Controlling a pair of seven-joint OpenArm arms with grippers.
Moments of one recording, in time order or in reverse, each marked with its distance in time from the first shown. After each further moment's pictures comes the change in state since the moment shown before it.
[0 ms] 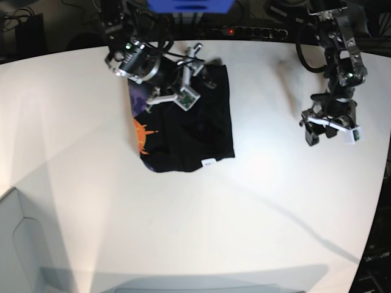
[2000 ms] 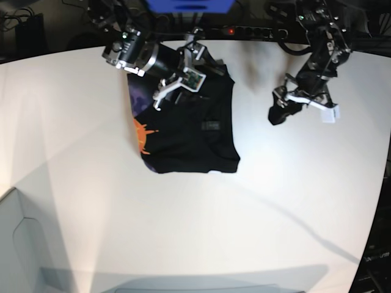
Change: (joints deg) left arm 6.2 12.0 -2.4 9.7 -15.6 -0.4 16.6; right arm -0.4 9.9 -5.9 5.9 -0.4 0.0 9.9
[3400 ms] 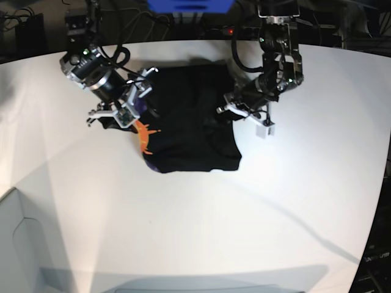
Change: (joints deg) left arm -10.3 3.3 18.6 -19.5 10.4 -0.5 -2.6; right arm 0.0 -4.6 26.4 -0.3 0.0 0.0 -0.4
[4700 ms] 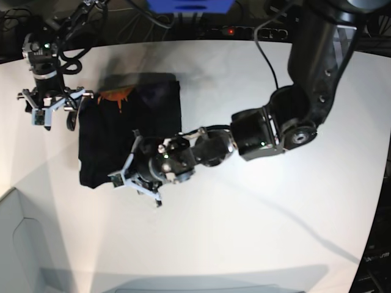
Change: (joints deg) left arm -61.5 -1.6 92.8 -34.0 7.0 0.1 -25.8; right arm 5.3 -13.3 37.4 0.0 -0.1 0.0 -0.2
